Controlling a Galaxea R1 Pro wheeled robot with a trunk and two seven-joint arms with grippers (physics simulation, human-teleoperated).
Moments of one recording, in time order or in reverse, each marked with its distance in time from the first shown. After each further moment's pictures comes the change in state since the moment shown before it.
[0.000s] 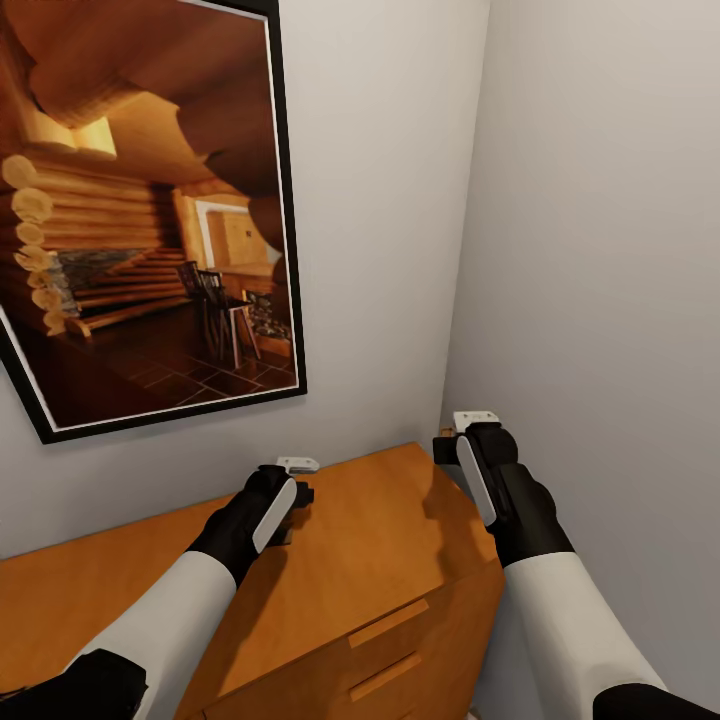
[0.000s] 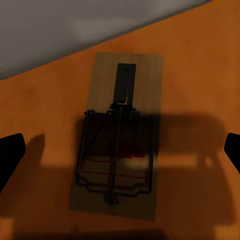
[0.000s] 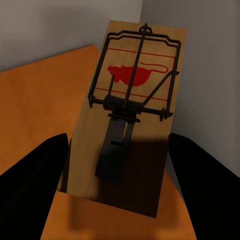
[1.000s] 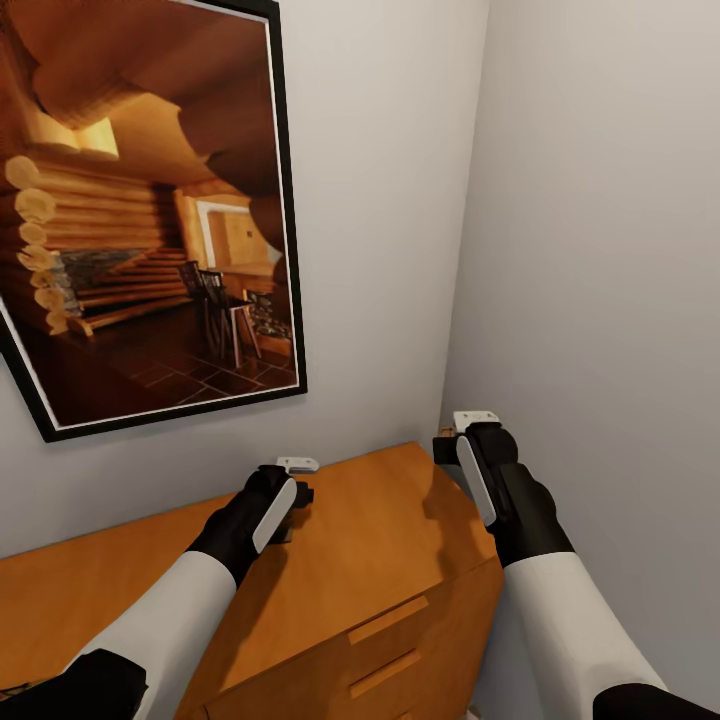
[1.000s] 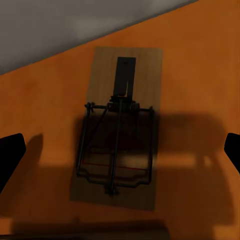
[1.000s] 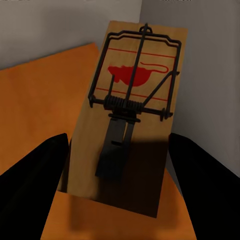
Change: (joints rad) left arm 0.000 0.000 0.000 0.001 0.000 0.001 -0.001; right arm 0.000 0.000 0.000 0.000 0.000 0.000 0.000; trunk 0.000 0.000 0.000
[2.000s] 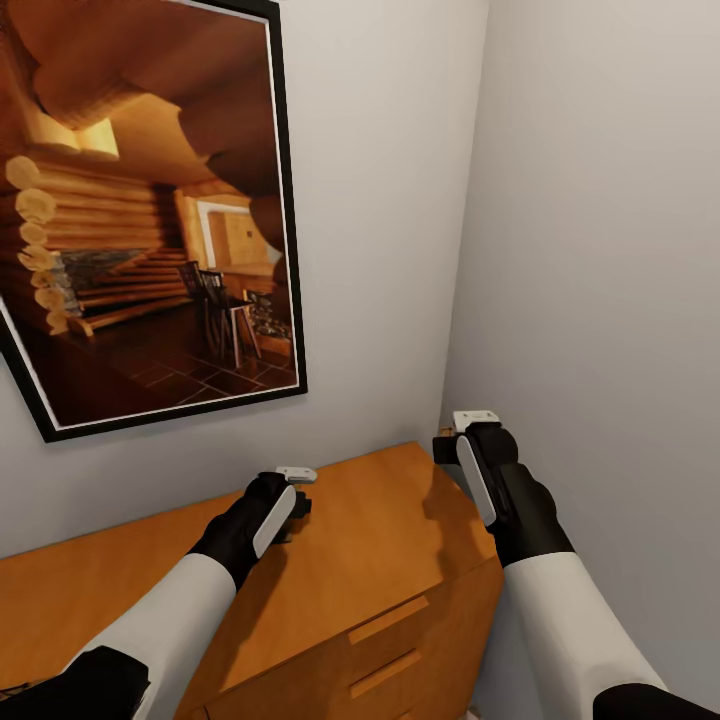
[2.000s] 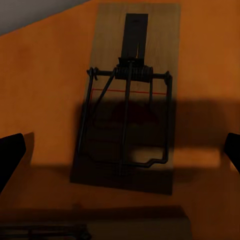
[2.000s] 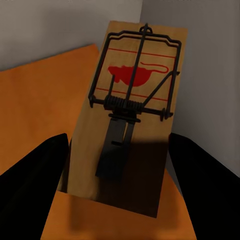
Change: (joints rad) left arm -0.001 0.001 0.002 0.062 0.000 -0.007 -0.001; right arm 0.000 0.000 0.002 -0.003 0.000 0.000 0.001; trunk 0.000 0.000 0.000
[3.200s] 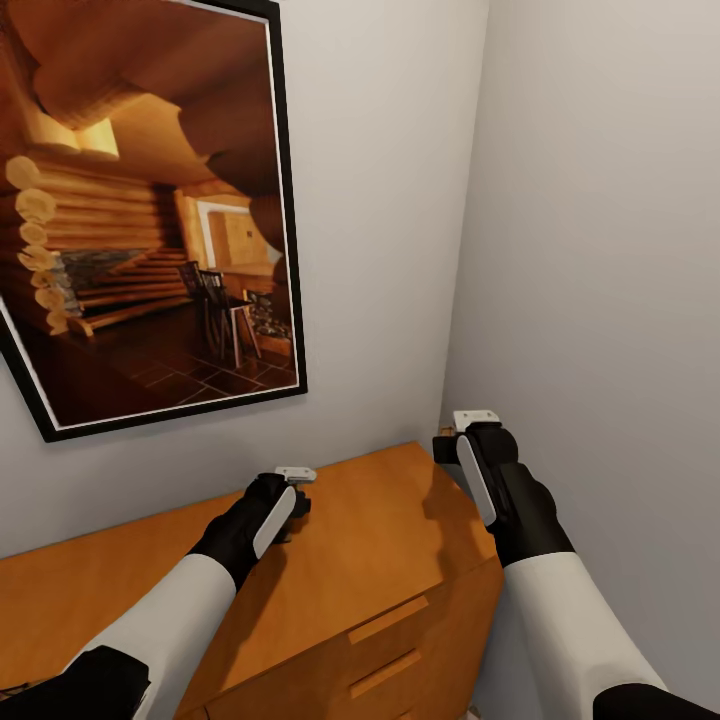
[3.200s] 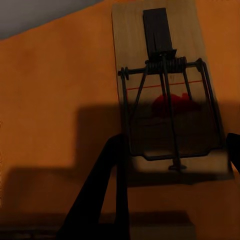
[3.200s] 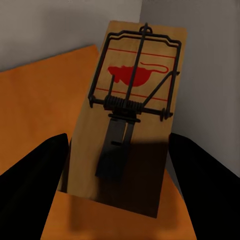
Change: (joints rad) left arm 0.000 0.000 0.001 0.007 -0.005 -0.019 0.003; right arm 0.000 0.000 -0.001 -0.002 0.001 0.000 0.000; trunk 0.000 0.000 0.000
